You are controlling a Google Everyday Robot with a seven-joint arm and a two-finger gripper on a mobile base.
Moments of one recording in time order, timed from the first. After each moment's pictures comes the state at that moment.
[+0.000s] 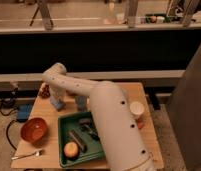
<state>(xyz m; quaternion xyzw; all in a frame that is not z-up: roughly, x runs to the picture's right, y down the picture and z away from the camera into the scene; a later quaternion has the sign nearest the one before) -0.274 0.062 0.933 -0.08 -0.29 -0.81 0.50</state>
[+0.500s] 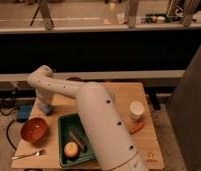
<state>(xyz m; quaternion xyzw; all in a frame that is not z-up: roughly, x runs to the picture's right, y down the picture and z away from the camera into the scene) -0.334 0.091 0.911 -0.06 -0.32 -0.84 0.43</state>
